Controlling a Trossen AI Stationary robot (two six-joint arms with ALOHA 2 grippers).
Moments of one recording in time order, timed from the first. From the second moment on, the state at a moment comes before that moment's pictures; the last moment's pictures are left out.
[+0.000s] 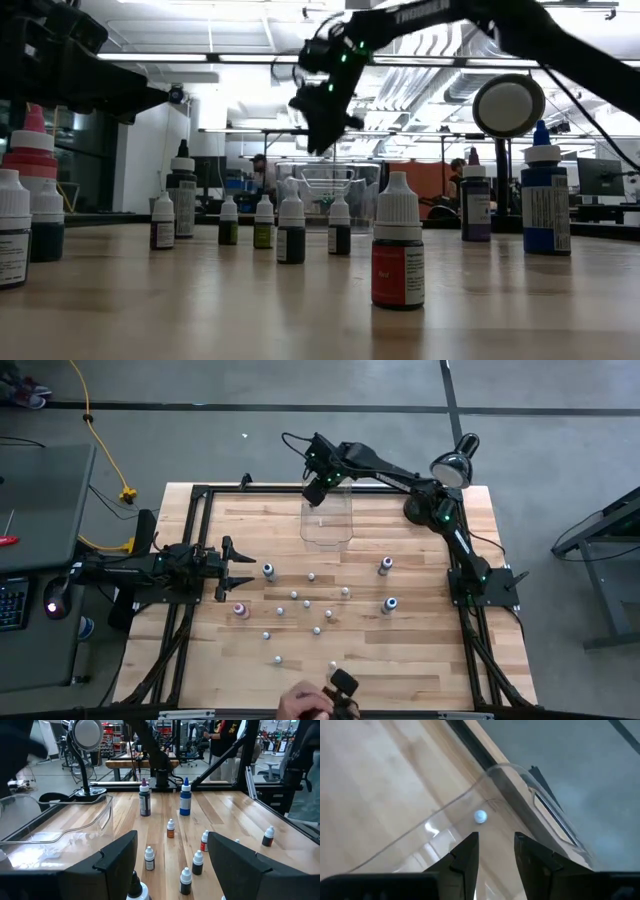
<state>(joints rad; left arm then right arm) -0.02 0.05 0.02 0.00 -0.01 0.02 -0.51 2.29 2.34 -1.05 0.06 0.10</state>
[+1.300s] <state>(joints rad) -0.02 0.05 0.02 0.00 -0.01 0.02 0.06 1.76 1.97 -1.56 -0.17 0.02</state>
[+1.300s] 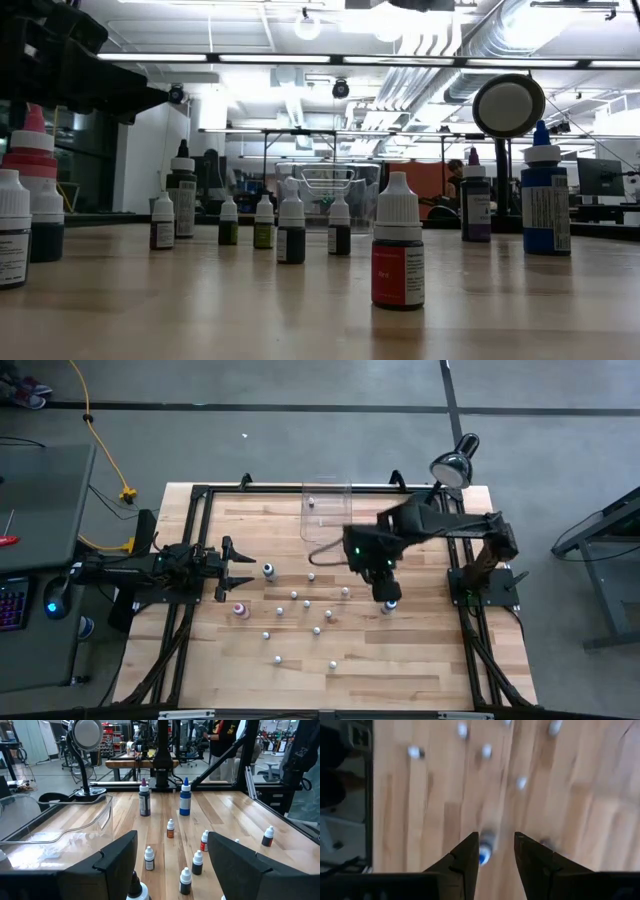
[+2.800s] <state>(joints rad) -0.02 0.05 0.02 0.00 -0.01 0.02 0.02 1.75 1.16 -0.55 -0.12 0.00</state>
